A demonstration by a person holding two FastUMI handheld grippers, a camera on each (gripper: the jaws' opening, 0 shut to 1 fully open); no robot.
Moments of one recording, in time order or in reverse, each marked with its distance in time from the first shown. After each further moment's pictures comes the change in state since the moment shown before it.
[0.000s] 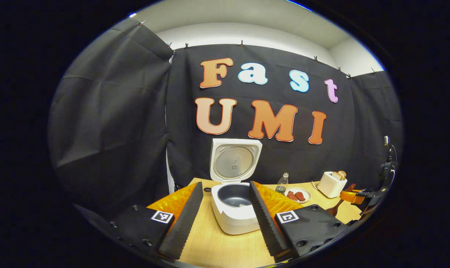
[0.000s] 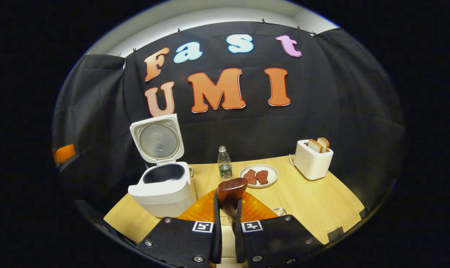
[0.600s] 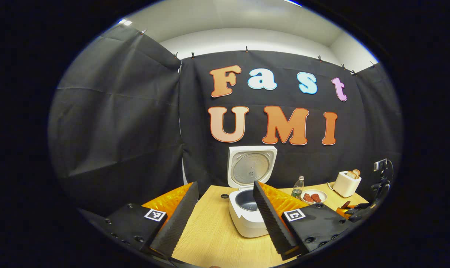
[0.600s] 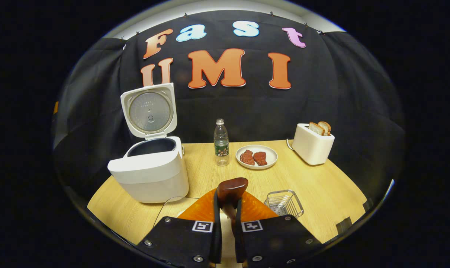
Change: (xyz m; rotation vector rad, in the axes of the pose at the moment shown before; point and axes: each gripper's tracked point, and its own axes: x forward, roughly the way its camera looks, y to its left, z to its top) left arm -0.012 0.032 0.013 0.046 -0.060 0.101; right arm 0.034 0.004 -0.082 -0.065 0.107 -0.093
